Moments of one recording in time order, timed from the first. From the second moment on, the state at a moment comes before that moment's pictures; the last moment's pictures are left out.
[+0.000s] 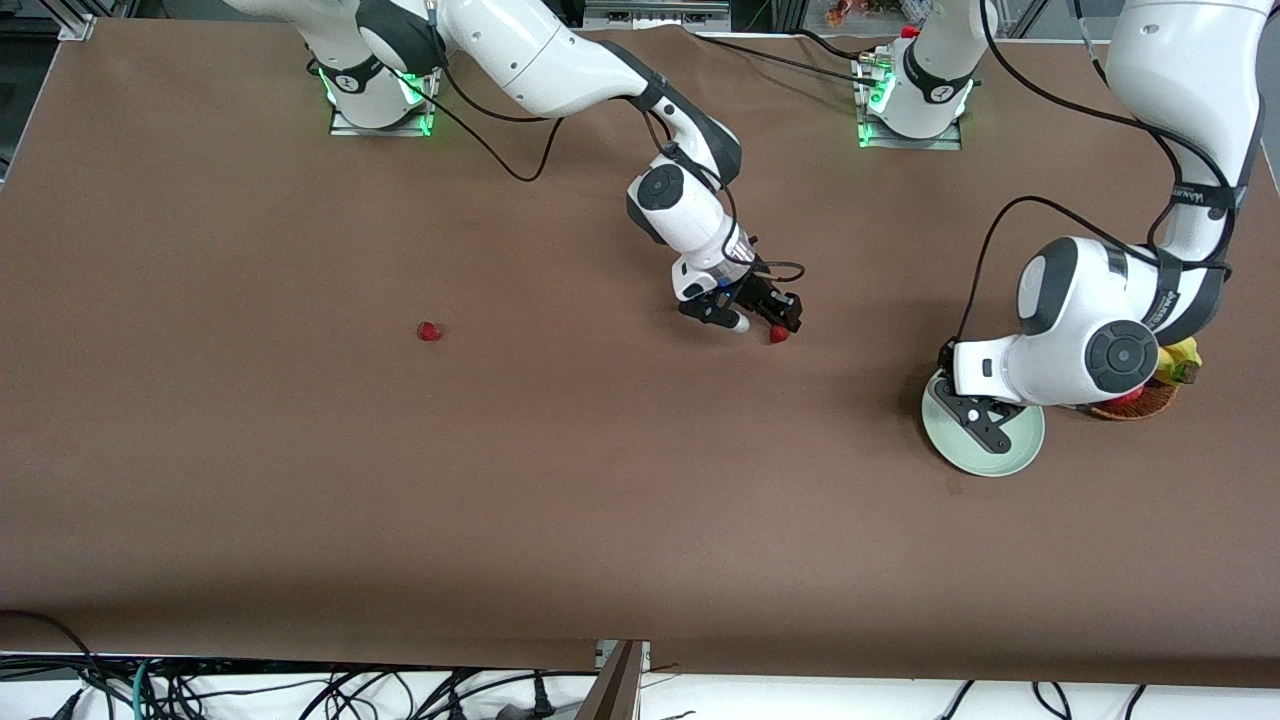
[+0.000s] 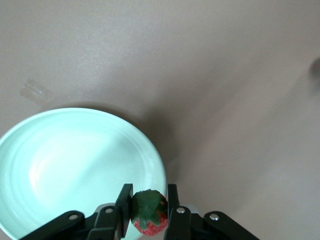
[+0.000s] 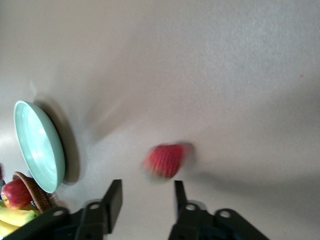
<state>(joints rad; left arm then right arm) 0.19 0.51 -0.27 -1.78 0.13 2.07 0.71 0.96 1.08 0.07 -1.19 0.38 2.94 1.20</state>
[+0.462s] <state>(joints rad) 0.23 0.60 -0.28 -1.77 0.14 2.16 0.85 0.78 0.93 -0.06 -1.15 0.33 2.36 0.95</state>
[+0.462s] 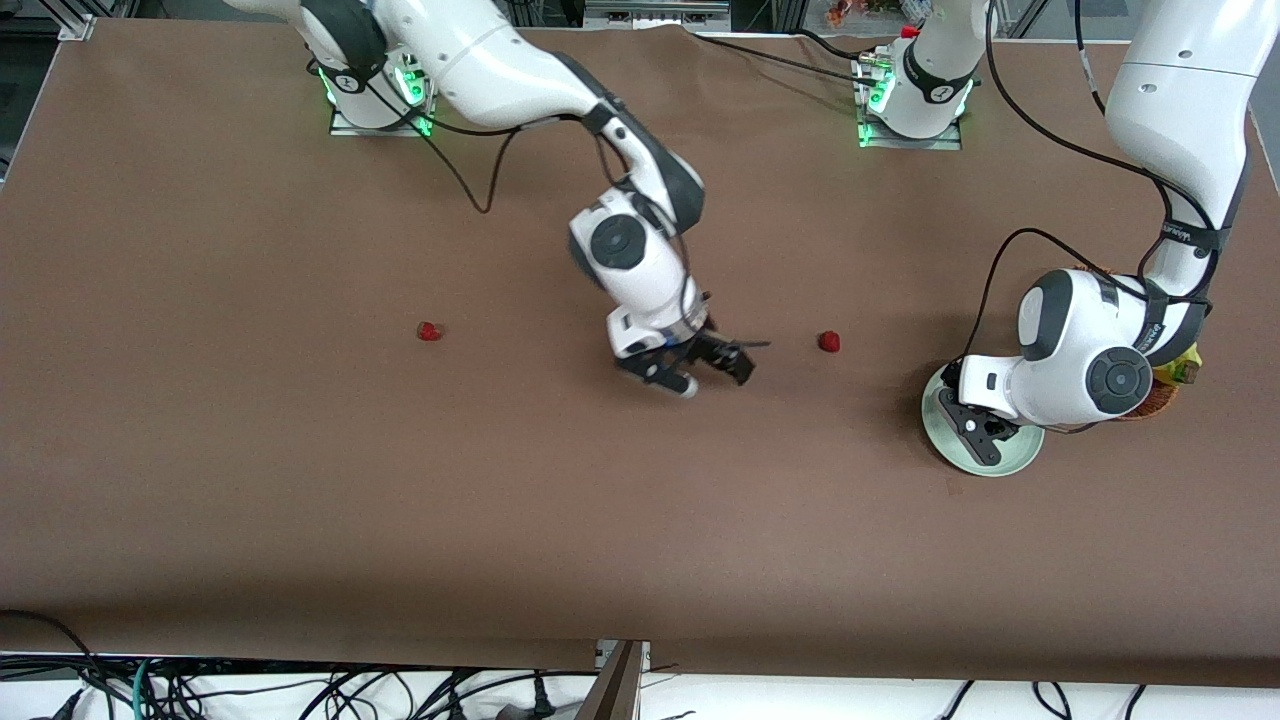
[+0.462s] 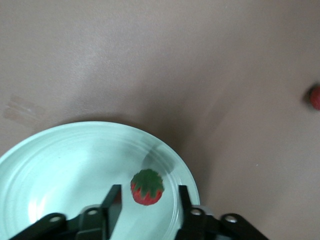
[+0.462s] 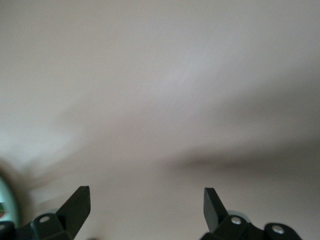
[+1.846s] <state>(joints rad) 0.24 0.30 -0.51 -2.34 0.14 2.47 -0.27 0.63 0.43 -0.34 -2.18 0.32 2.38 -0.04</state>
